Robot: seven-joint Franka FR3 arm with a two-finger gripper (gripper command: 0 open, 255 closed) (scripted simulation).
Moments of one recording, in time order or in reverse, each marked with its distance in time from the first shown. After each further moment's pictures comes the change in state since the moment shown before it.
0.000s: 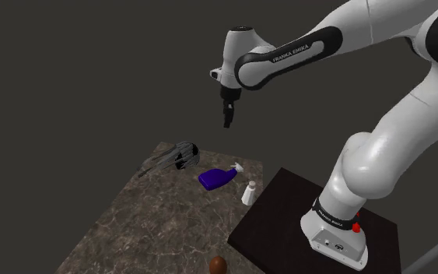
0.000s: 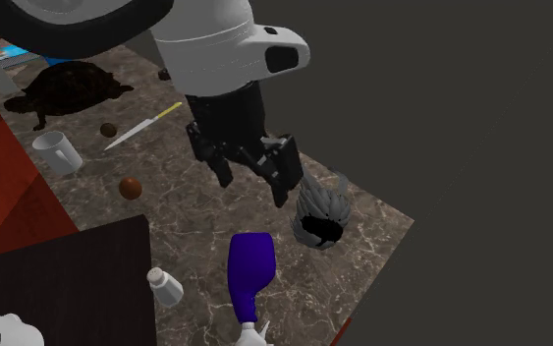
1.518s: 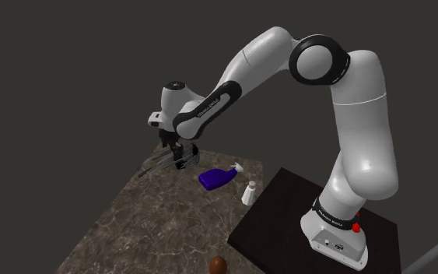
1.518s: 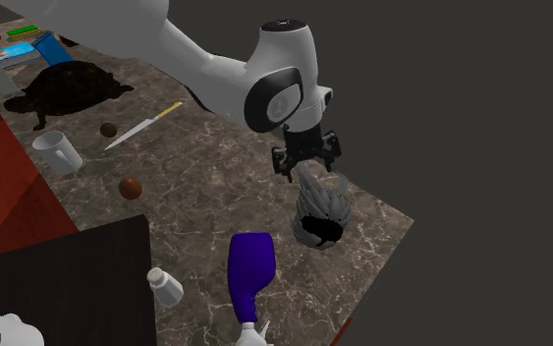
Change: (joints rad) arm 0.093 0.780 0.093 0.485 -0.076 0.357 -0.447
